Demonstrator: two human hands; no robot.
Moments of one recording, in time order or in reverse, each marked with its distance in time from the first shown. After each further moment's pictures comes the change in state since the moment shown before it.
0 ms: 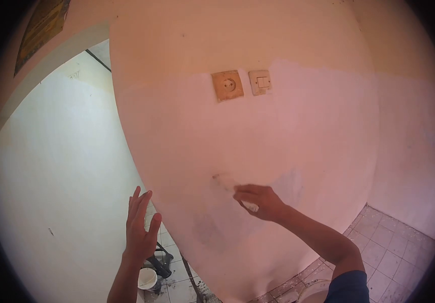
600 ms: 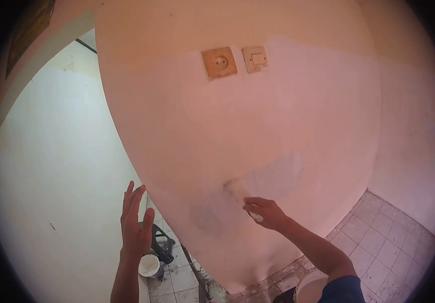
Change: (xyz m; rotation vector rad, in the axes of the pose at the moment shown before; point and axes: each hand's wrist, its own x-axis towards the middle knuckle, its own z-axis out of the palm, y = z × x) left_hand -0.014 0.008 0.010 -0.008 -0.012 -0.064; right_hand -0.115 0.012 0.037 0.089 -0.171 0.206
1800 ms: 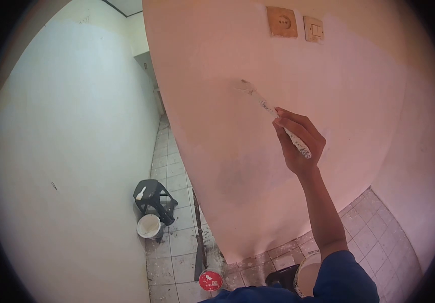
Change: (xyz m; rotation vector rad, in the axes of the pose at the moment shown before) left_hand -0.586 -0.089 0.096 -0.326 -0.621 -1.791; right_hand 0.149 -0.082 -0.022 -0.012 0.679 -0.208
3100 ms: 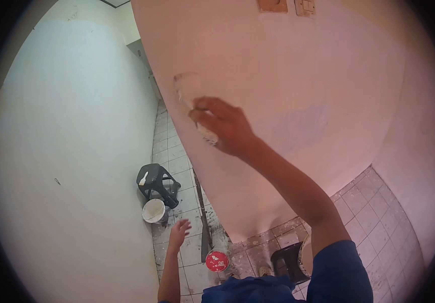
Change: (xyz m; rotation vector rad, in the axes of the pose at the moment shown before) left_hand -0.024 0.247 -0.063 -0.235 -0.088 0.669; right_hand -0.025 -0.050 0.083 -0.016 -0.392 -0.186
